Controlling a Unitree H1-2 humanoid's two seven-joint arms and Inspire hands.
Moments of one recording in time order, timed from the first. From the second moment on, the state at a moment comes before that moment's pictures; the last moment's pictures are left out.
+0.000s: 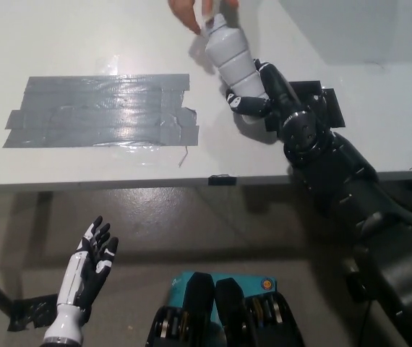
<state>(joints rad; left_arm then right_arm) -0.13 0.10 0.06 0.37 0.04 -0.29 -0.04 -1.19 -0.02 0.25 1.38 -0.21 -0.14 -0.16</state>
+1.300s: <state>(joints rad) -0.14 0.10 0.05 0.37 0.04 -0.28 -0.04 -1.02 -0.10 0.20 1.07 -0.21 -0.21 -0.06</state>
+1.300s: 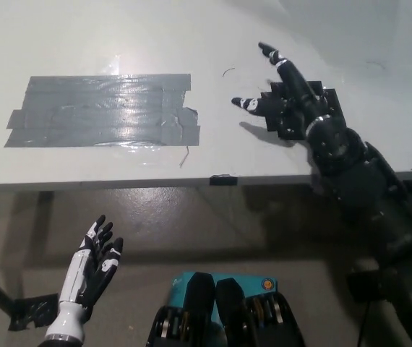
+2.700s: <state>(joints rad) -0.15 0.12 0.01 0.39 0.04 -0.27 -0.06 -0.12 -0.09 0.09 0.25 0.12 -0.22 0.08</state>
